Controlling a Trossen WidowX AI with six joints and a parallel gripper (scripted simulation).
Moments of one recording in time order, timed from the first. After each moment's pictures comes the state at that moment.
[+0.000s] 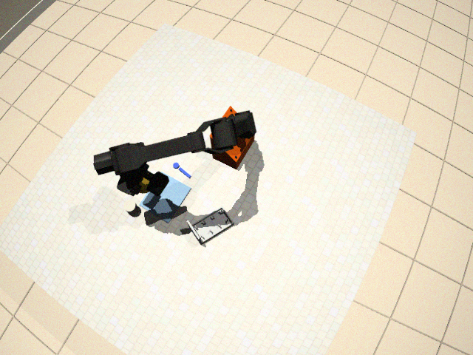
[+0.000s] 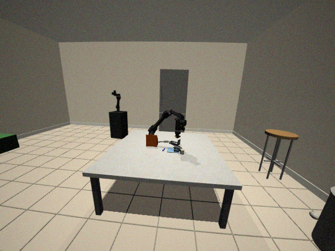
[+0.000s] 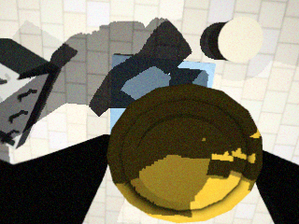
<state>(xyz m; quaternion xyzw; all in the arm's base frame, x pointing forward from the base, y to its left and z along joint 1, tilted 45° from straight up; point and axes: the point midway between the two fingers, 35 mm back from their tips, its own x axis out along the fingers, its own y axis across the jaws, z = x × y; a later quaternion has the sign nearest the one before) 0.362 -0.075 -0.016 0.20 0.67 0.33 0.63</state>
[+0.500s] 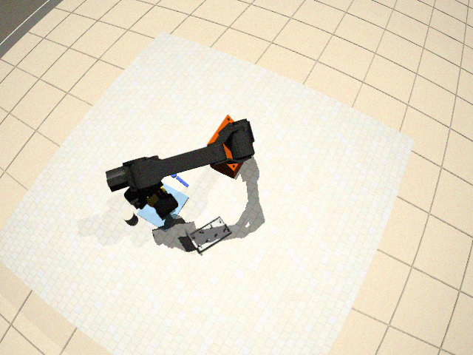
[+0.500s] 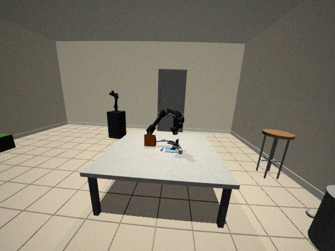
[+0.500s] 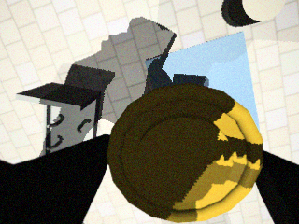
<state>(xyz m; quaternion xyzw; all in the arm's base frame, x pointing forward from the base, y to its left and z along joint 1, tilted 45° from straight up) 0.351 -0.046 0.035 0.31 0.72 0.19 0.59</state>
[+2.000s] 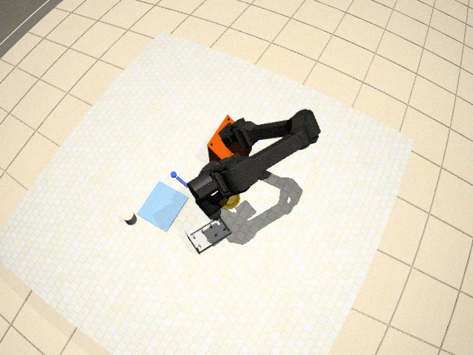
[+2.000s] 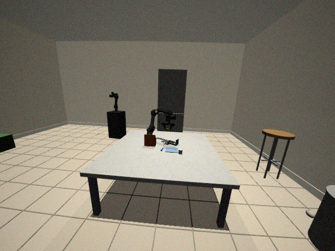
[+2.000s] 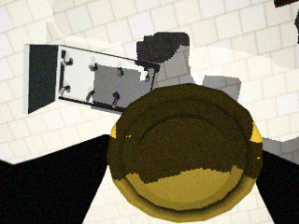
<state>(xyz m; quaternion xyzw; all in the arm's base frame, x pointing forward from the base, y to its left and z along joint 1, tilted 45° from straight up) 0.220 0.071 0.156 0.63 0.66 -0.37 0.19</state>
